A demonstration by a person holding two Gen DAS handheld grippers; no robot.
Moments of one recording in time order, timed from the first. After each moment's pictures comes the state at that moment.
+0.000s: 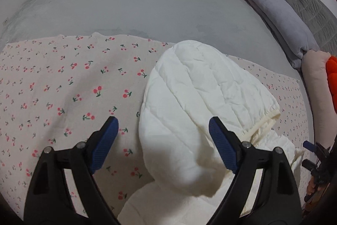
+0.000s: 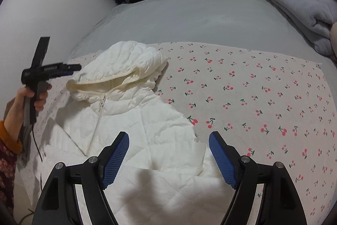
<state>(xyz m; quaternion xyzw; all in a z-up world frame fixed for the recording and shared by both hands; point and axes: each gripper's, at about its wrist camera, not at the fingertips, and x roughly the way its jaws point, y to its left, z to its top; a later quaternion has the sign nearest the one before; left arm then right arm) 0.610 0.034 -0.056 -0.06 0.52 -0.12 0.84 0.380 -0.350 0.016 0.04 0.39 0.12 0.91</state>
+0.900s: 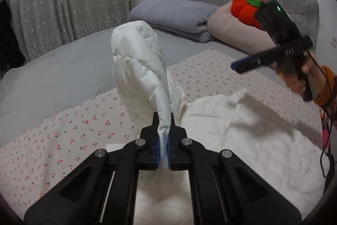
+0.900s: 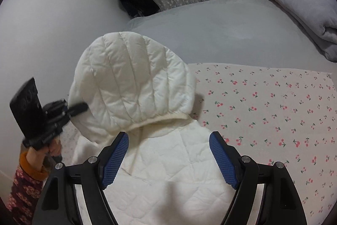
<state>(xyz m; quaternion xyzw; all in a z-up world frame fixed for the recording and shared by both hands) 0.438 -0.047 0.024 0.14 0.30 -0.39 0.86 0.365 -0.329 0.090 0.12 0.35 0.18 0.91</state>
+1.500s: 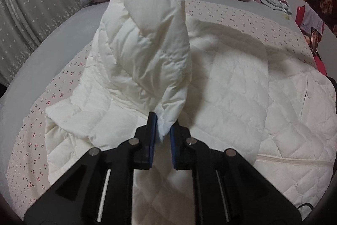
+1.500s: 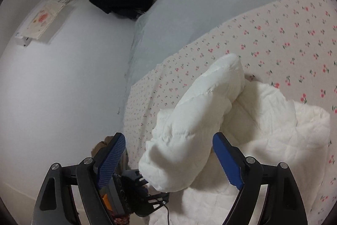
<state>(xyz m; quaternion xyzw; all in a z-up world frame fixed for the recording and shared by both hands) 0.330 -0.083 -0.038 0.30 0.34 -0.45 0.77 0.373 -0.337 0.075 0.35 0.45 0.22 0.79</state>
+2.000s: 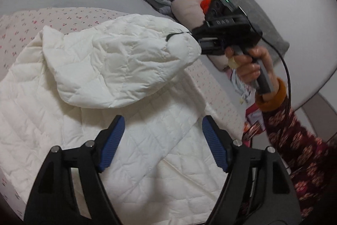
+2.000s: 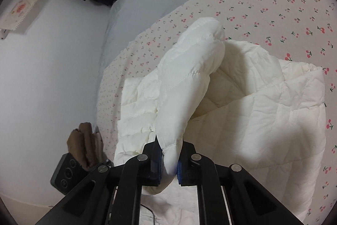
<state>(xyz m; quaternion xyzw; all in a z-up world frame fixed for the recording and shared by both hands) 0.344 0.010 -0.005 -0.11 0.47 -0.48 0.73 0.341 -0.310 0.057 0.32 0.47 0.20 0.79</state>
